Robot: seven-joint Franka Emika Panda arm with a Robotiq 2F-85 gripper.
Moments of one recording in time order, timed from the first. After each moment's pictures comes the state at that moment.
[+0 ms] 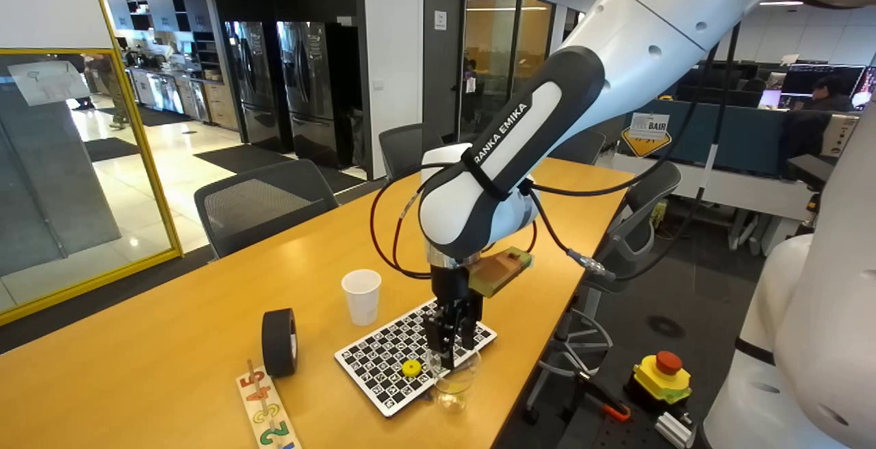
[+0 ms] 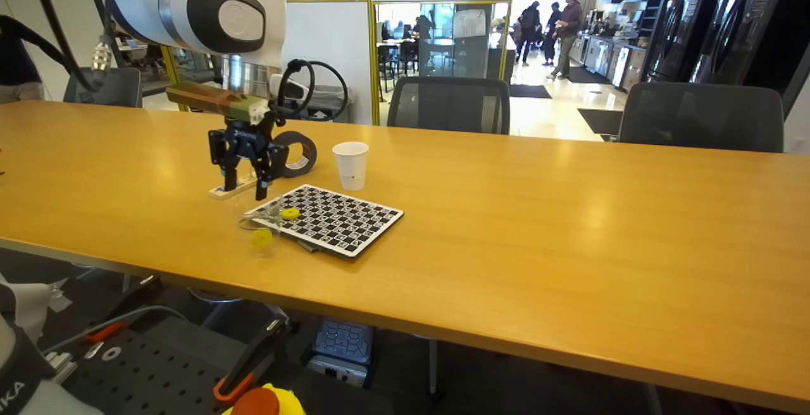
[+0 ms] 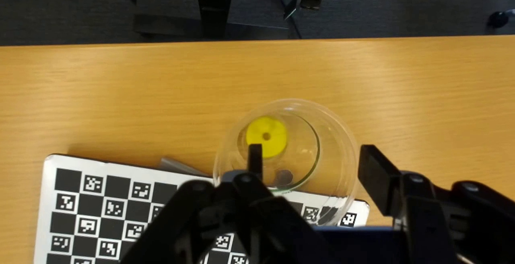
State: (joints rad) arm 0.13 0.00 0.03 -2.59 0.18 2.38 -0.11
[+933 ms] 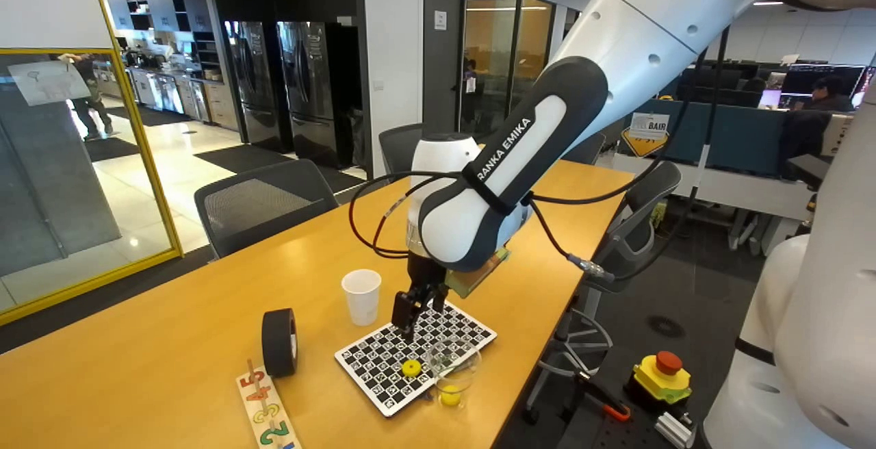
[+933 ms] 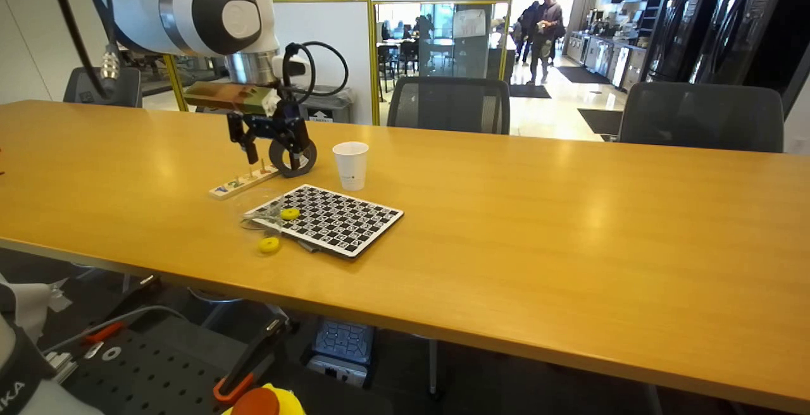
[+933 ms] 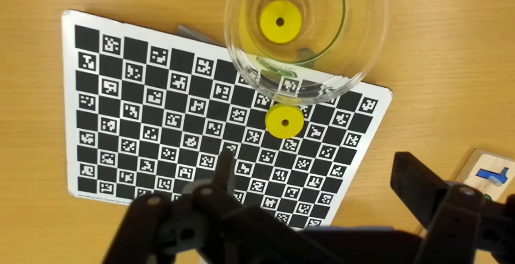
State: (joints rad) arm 0.13 0.02 0.06 -2.57 0.03 2.68 0.01
